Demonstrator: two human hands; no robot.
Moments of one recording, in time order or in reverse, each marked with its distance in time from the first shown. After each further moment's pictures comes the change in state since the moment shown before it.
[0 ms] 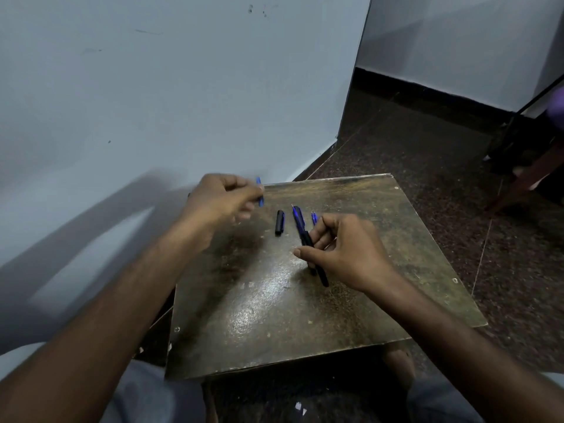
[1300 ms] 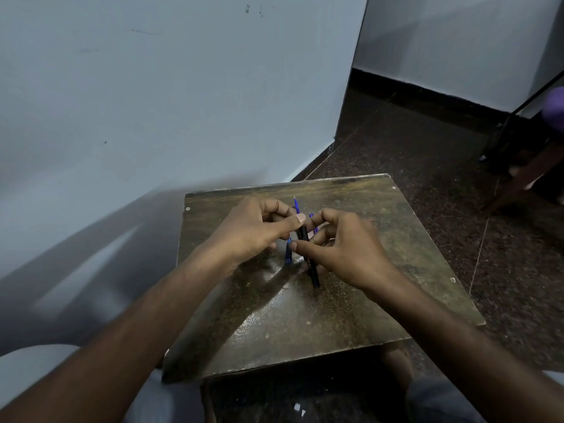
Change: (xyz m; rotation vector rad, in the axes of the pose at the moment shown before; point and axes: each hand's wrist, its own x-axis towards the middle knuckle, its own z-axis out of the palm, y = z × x) left_hand -0.032 -0.008 0.041 0.055 -0.326 0.161; right_hand 0.001 0.000 -0.001 0.133 -0.025 0.027
